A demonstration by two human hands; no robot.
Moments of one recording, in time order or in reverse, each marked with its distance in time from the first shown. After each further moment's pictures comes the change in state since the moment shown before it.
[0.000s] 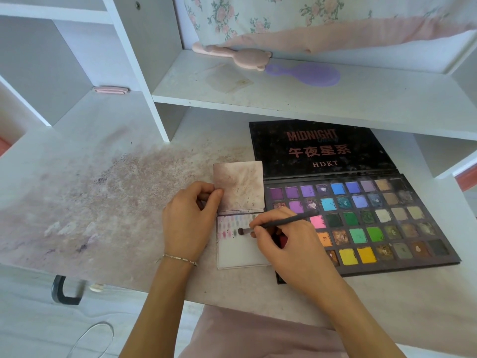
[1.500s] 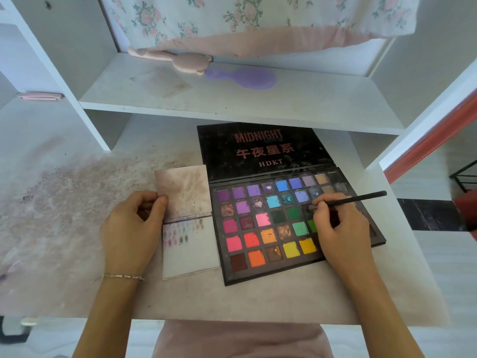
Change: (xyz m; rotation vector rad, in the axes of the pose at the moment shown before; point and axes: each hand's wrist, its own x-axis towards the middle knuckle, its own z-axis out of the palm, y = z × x) left_hand -0.005 0.008 0.004 0.024 0.029 -0.050; right_hand -0.028 0.074 -0.091 -0.165 0.545 0.116
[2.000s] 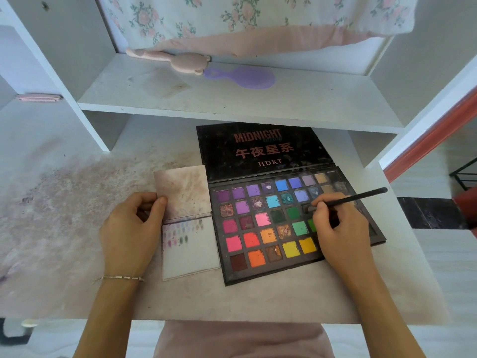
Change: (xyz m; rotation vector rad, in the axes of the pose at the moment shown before) left_hand -0.001 0.000 0.000 0.001 0.000 0.014; right_hand -0.001 -0.001 -0.001 0.015 -0.007 -0.013
